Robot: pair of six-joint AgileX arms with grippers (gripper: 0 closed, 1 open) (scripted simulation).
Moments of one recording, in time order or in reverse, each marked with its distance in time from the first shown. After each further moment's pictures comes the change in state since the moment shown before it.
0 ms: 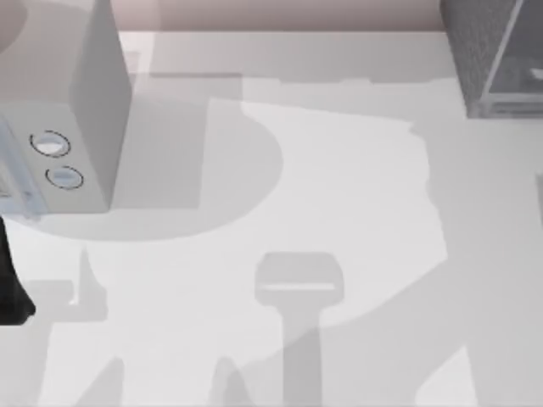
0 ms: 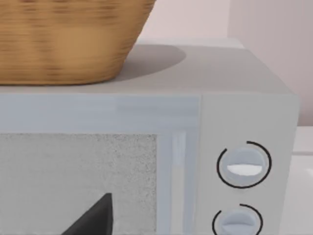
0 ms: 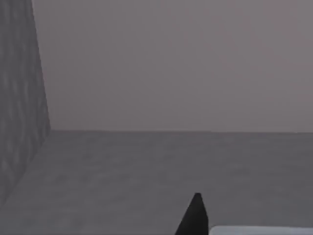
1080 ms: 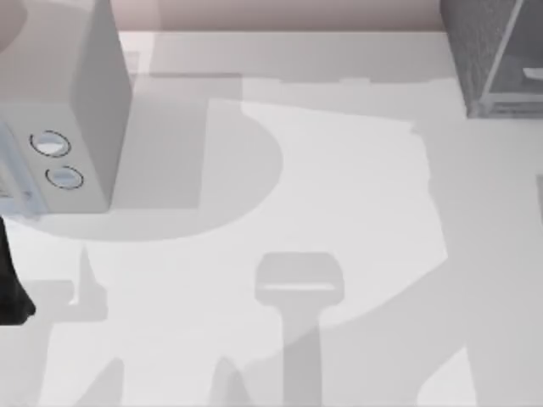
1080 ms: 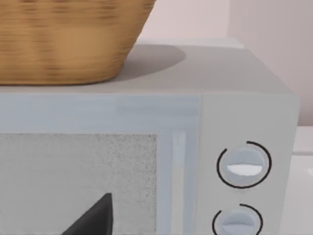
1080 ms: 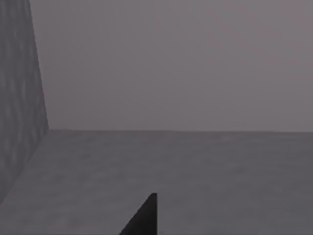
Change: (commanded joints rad) left arm 0.000 0.000 0.000 0.000 0.000 0.000; right arm -0.003 0.002 0.002 -0.001 -0.001 -0.001
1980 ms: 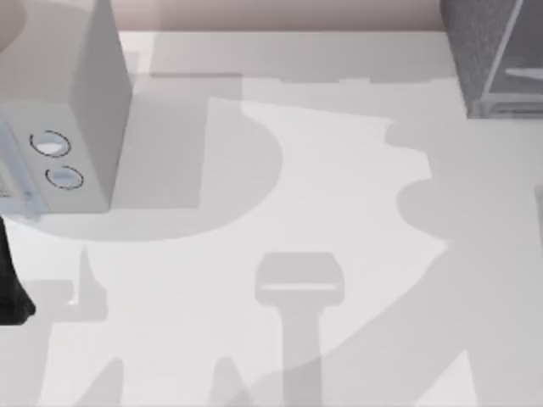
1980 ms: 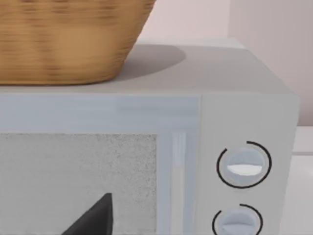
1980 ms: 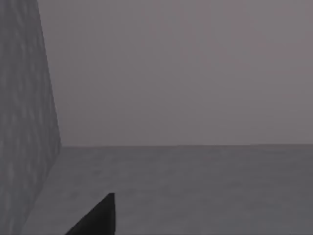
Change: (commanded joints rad) left arm 0.000 0.000 0.000 0.000 0.000 0.000; right arm 0.012 -0.153 -0.086 -0.081 0.014 0.020
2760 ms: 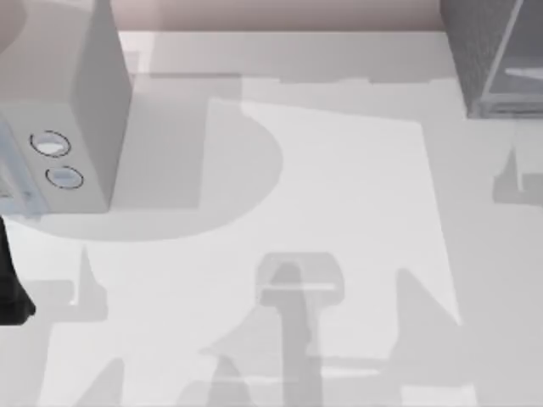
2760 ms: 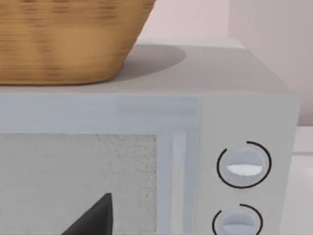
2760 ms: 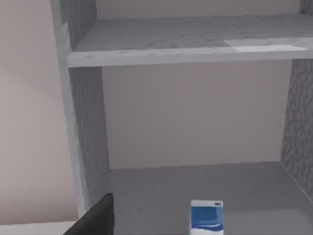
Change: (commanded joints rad) left arm 0.000 0.000 0.000 0.000 0.000 0.000; right arm 0.066 -1.261 -0.643 -0.545 0.124 0.011
